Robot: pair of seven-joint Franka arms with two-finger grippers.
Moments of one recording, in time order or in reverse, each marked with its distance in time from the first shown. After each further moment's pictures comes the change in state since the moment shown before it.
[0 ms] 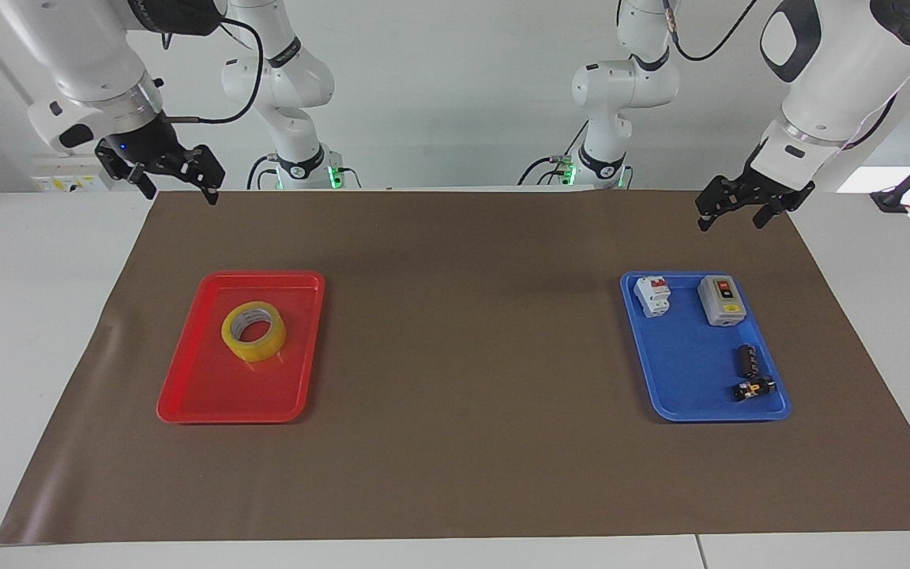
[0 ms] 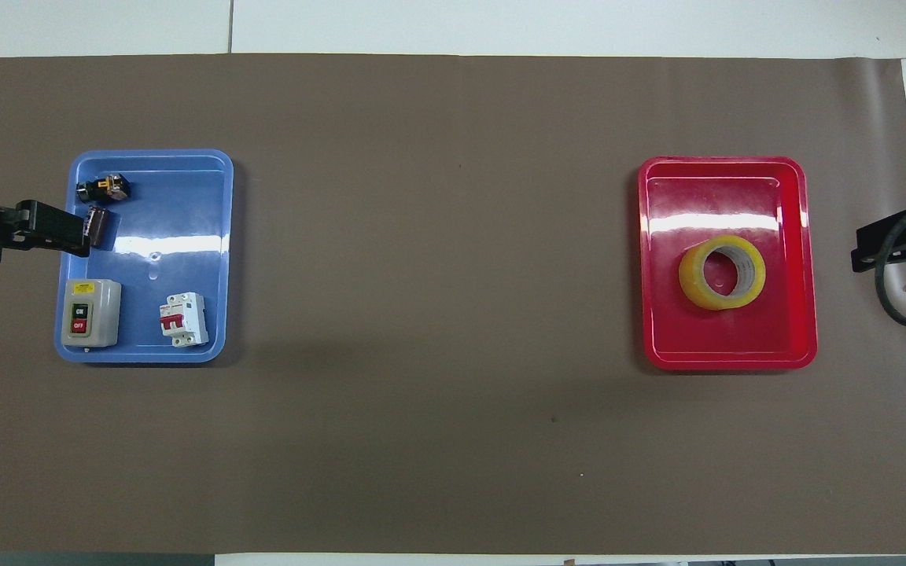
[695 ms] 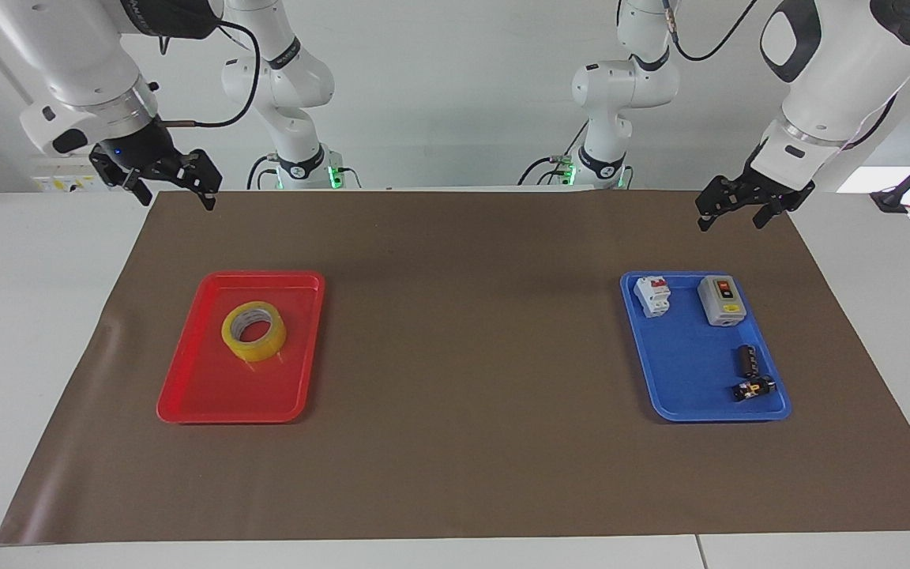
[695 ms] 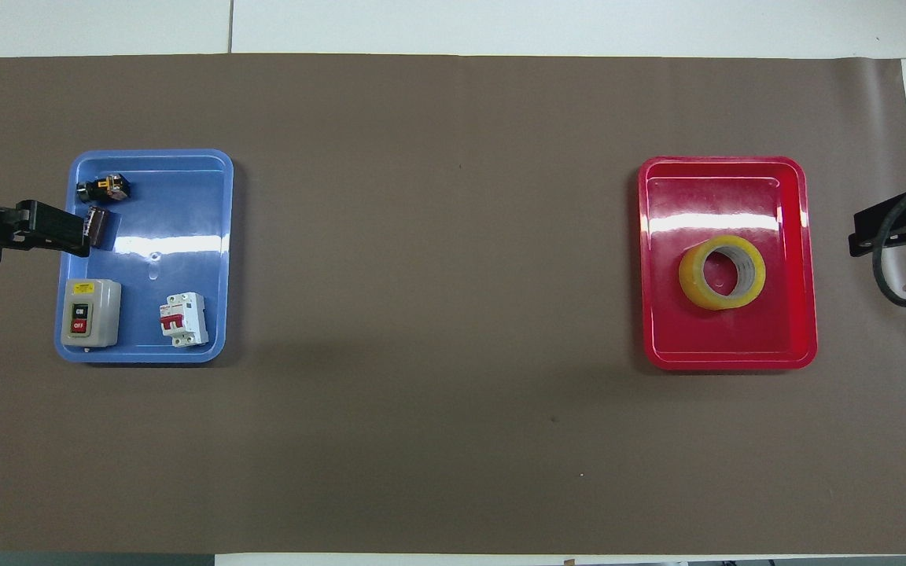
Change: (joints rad) left arm 0.000 0.000 0.000 0.000 0.000 0.000 0.000; right arm 0.000 0.031 0.000 0.019 0.000 0.025 -0.014
